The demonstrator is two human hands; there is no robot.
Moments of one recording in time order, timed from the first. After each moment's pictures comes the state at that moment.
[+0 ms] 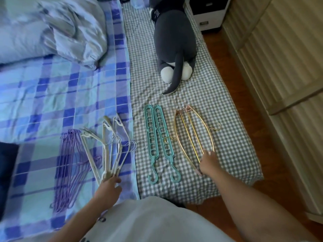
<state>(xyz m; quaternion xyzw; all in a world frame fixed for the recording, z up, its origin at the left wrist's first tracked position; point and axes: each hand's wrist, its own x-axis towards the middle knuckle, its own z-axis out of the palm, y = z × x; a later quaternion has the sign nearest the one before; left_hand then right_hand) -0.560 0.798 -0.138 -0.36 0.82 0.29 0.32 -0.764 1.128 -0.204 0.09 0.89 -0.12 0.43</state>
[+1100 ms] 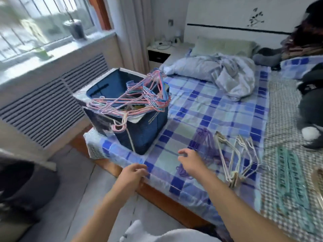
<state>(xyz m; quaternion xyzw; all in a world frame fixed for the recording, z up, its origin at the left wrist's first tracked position) -0.101 0.591 0.015 -0.57 0.55 0.60 -0.13 -0.328 0.658 -0.021 -0.32 0.80 -0.35 0.37</state>
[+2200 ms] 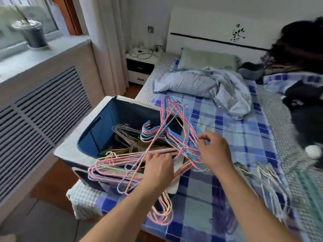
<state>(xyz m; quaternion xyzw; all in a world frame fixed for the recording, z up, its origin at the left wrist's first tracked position) -0.190 0.226 0.057 -0.28 0.95 0.11 0.09 -0.329 0.328 0.093 -0.25 0.90 -0.35 0.06</state>
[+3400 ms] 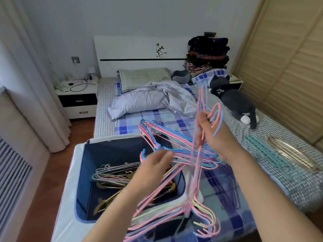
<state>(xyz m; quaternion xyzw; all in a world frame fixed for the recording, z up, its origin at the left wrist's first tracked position) -0.139 0.067 0.136 -0.04 0.80 0.60 0.00 -0.245 0.246 0.209 -0.16 0.80 -0.57 0.02</state>
